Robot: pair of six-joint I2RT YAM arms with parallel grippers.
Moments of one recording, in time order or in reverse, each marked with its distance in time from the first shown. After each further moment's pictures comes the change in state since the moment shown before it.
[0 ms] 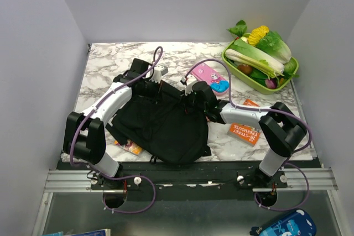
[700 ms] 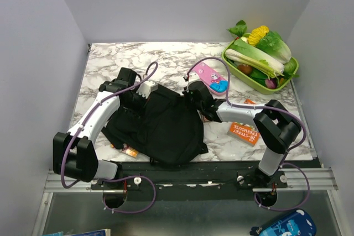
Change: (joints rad) left arm 0.082 -0.189 -0.102 -0.319 -0.120 0.289; right arm 0.011 0.061 0.041 -0.035 0.275 0.074
